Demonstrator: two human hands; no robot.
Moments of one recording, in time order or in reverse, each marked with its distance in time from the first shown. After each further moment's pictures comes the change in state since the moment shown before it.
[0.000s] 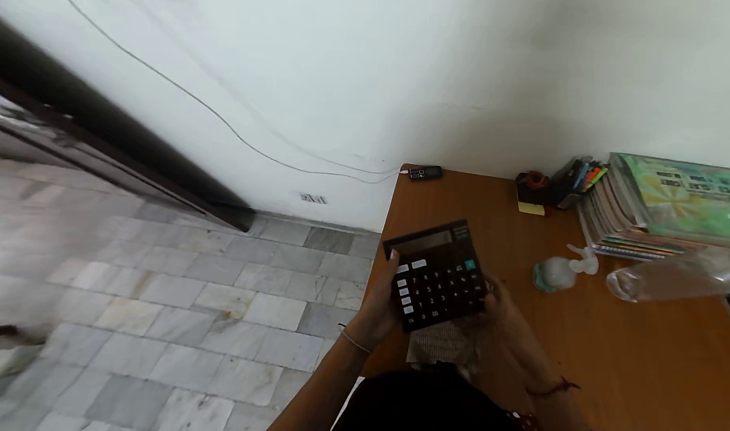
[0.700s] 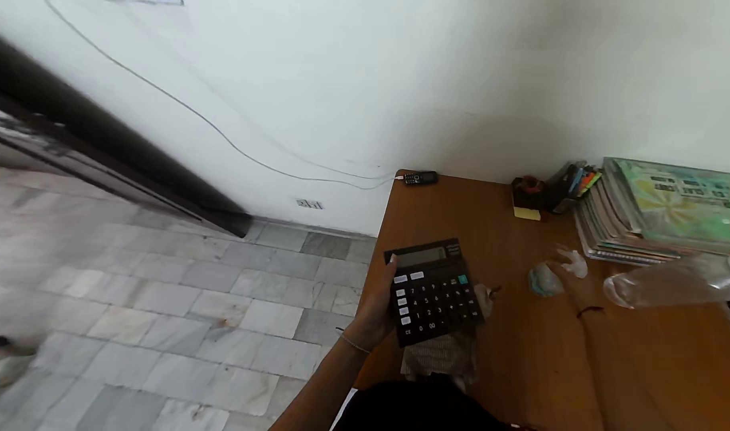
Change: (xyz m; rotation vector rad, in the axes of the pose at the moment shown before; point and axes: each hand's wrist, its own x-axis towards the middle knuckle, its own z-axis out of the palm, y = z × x) left_hand 0.020 -0.002 0.000 0.064 0.025 -0.068; right_hand 0.118 0.064 -0.200 -0.499 0.434 -0.399
